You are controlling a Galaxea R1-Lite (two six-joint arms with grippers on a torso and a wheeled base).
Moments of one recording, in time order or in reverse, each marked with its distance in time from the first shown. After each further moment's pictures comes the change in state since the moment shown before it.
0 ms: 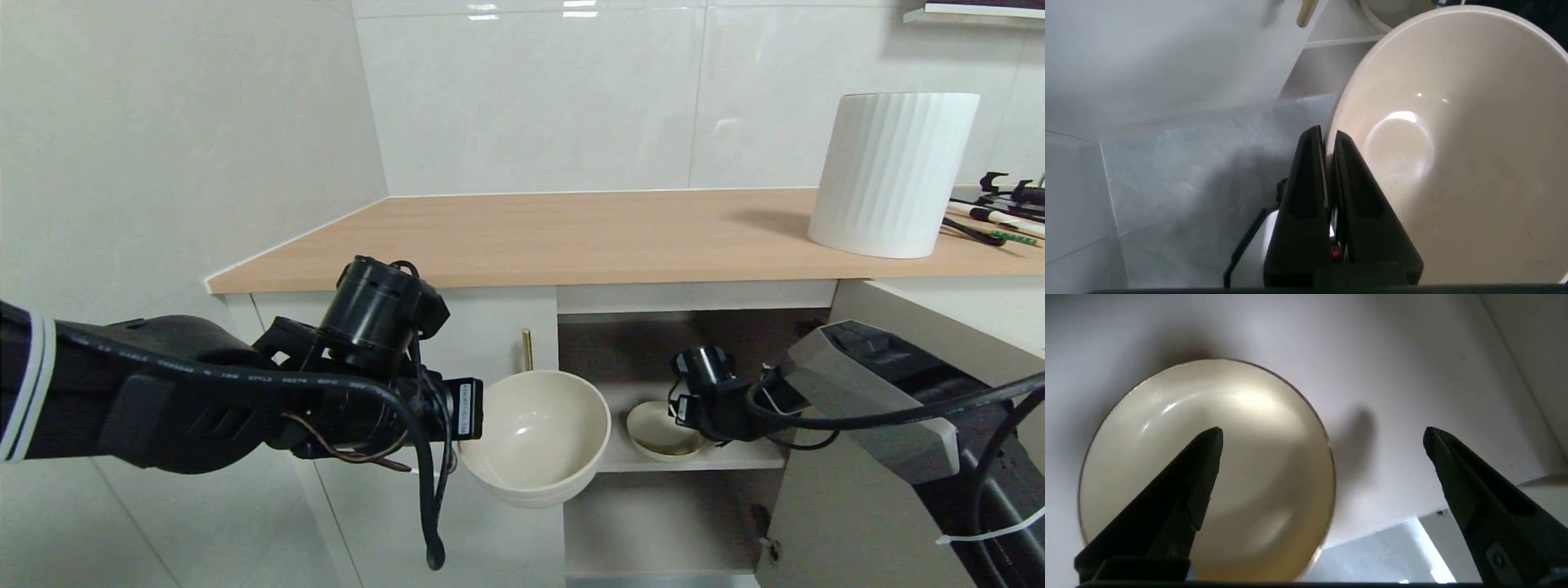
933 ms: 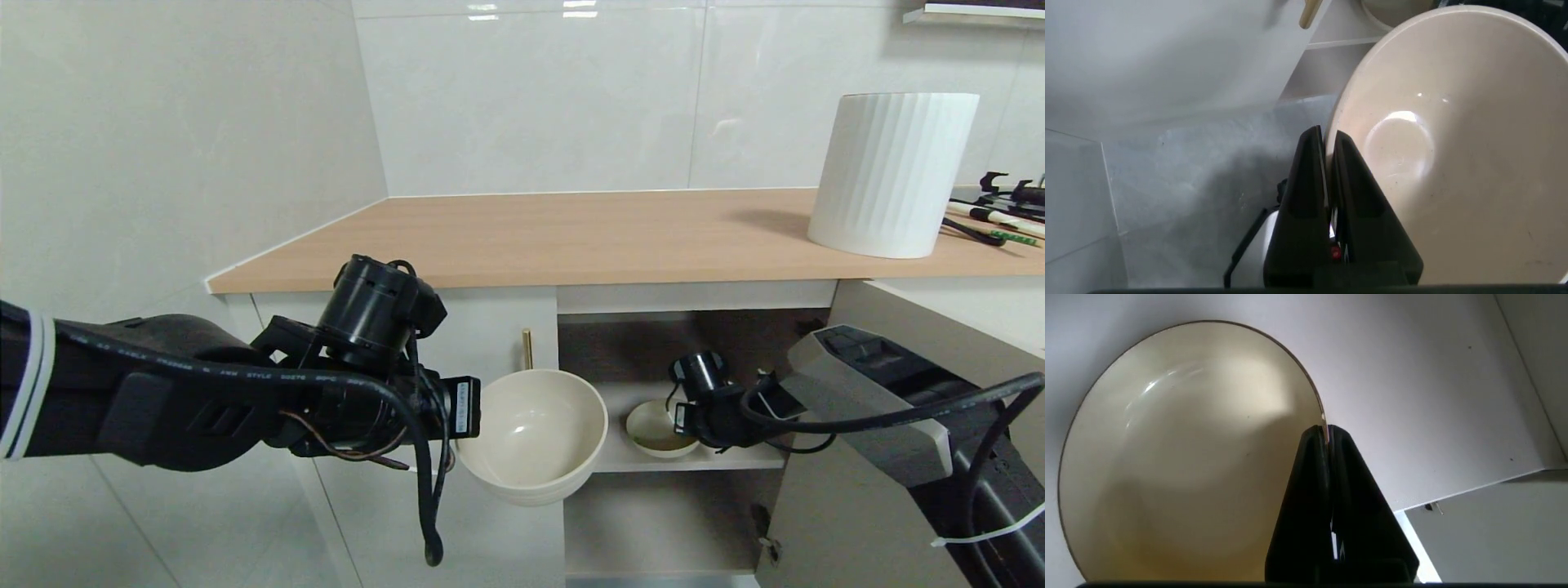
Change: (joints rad) left arm 0.012 -0.001 0.000 0.001 0.001 0.000; right arm 0.006 0.023 0.000 -0.003 0.001 -0.054
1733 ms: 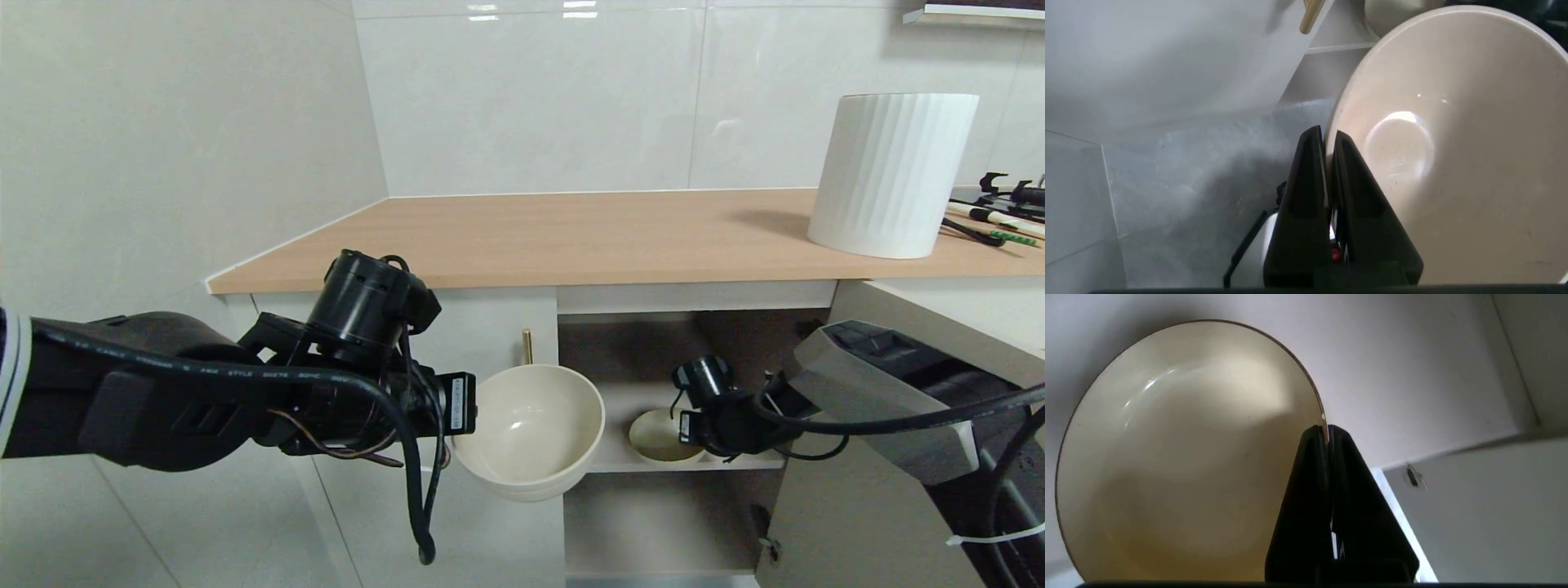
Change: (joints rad) left arm 0.004 -0.016 0.002 0.001 0.000 0.000; right arm 0.014 -0.057 0.108 -0.010 0.002 0.003
